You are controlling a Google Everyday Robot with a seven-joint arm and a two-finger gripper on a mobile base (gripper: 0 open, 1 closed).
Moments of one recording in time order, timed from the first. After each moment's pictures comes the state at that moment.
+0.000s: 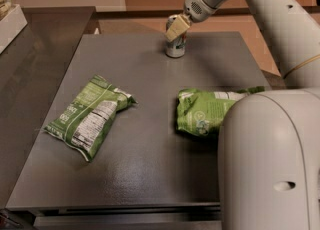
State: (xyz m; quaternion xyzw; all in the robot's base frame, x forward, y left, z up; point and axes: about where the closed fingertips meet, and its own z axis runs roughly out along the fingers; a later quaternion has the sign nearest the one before) arm 0.766 -0.067 0.906 -0.47 0.82 0.13 0.30
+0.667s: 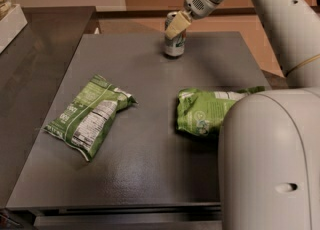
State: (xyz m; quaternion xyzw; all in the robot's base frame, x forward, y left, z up) arm 0.749 -0.061 0.921 -0.49 0.81 0.15 0.29
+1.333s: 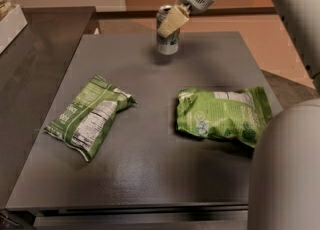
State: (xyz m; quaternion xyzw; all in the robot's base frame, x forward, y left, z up) arm 0.693 -0.036 0.962 -0.55 0.76 0.15 0.31
